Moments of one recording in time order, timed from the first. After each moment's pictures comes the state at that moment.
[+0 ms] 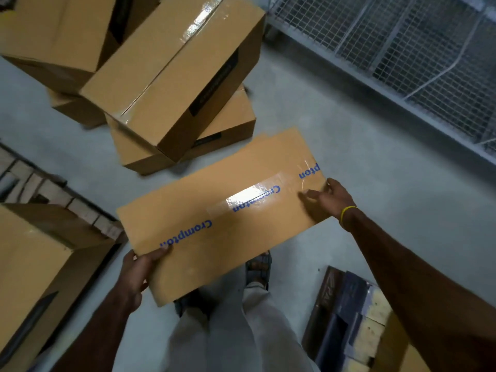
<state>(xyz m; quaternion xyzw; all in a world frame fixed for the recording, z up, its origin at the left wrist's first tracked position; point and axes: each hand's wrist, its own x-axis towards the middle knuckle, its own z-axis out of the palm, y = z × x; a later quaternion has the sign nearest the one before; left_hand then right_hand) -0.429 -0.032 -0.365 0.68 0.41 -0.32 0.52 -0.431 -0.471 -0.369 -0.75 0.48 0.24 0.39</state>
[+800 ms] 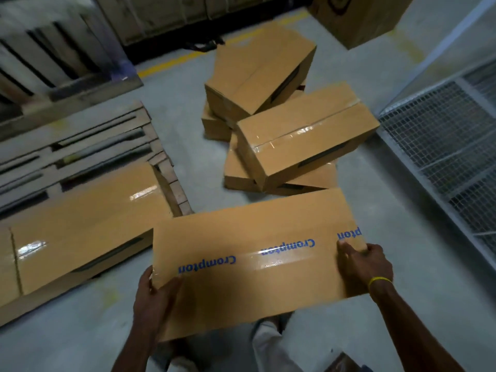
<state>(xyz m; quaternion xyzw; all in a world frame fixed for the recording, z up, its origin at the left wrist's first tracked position) -0.556 0.082 -0.241 0.67 0.50 -0.10 0.55 -0.412 -0.335 -0.244 -0.84 0.40 0.21 0.31</state>
